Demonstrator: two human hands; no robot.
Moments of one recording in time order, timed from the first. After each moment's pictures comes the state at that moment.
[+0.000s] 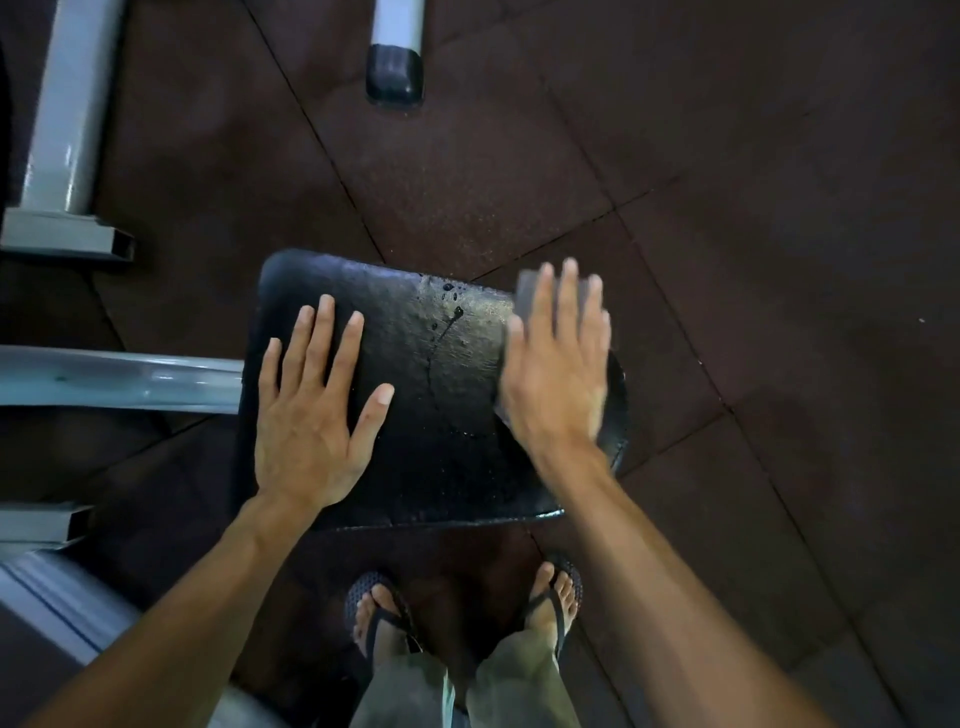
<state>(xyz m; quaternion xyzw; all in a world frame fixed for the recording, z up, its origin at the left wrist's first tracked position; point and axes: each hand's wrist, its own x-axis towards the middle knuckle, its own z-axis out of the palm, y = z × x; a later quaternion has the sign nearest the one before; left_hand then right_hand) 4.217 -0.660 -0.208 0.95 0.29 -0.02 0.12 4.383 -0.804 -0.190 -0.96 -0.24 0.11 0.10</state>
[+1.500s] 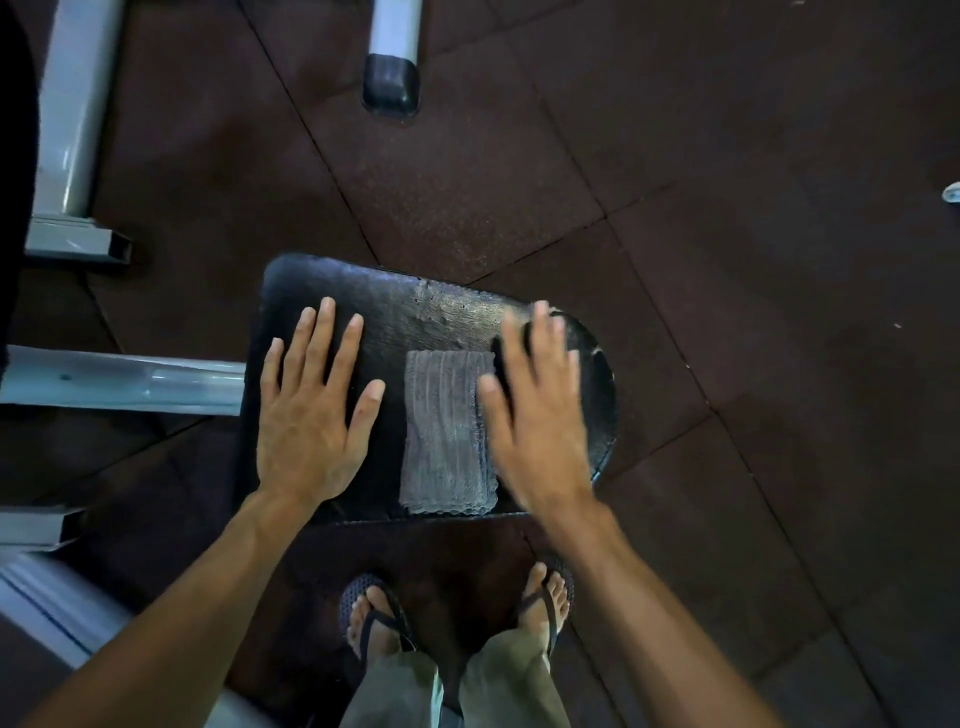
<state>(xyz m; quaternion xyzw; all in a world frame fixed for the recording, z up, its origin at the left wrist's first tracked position) 4.216 -0.659 -0.209 0.95 0.29 -0.01 0.13 4.353 -0.836 -0.175 -0.91 -0.32 0.19 0.20</state>
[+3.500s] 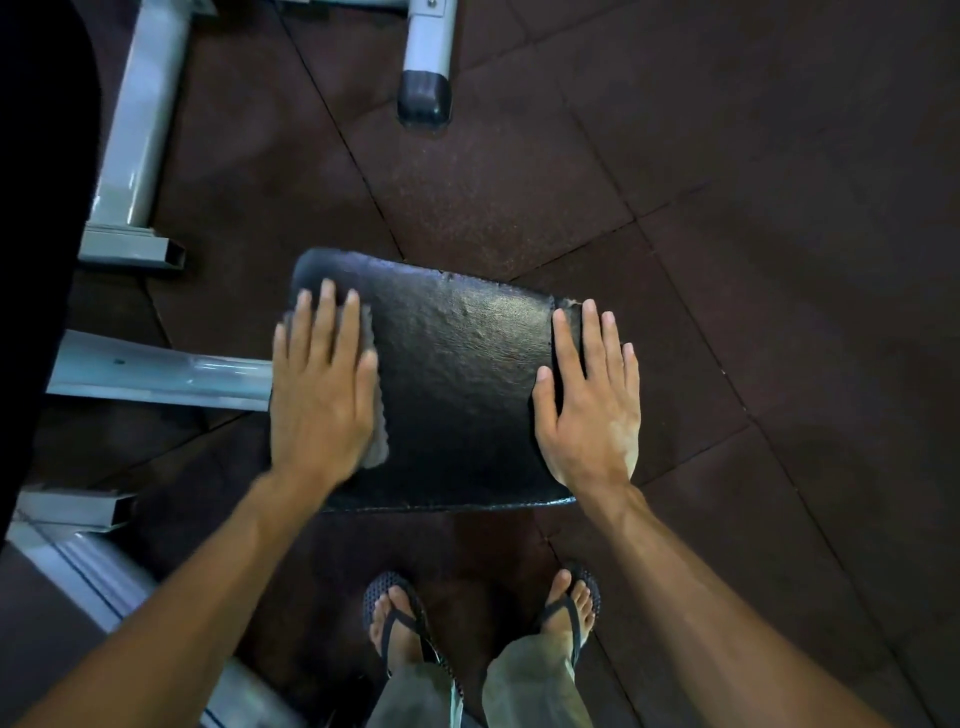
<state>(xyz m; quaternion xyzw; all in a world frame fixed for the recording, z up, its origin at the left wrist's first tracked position) 4.217 -0.657 -0.196 0.93 0.34 -0.01 0.12 4.369 -0.860 -0.211 -0.94 -0.31 0.03 0.11</state>
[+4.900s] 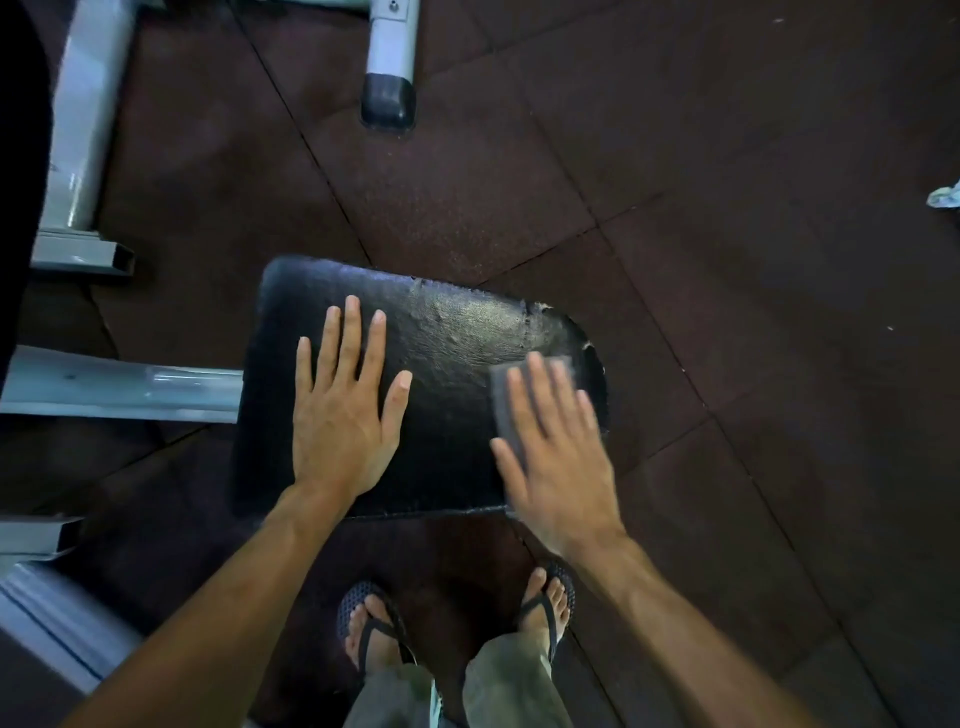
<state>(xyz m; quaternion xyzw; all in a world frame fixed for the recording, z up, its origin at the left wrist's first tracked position) 4.234 -0.687 -0.212 0.95 0.29 0.00 0.11 4.335 -0.895 -0.193 -0.90 -0.42 0.12 0.04</state>
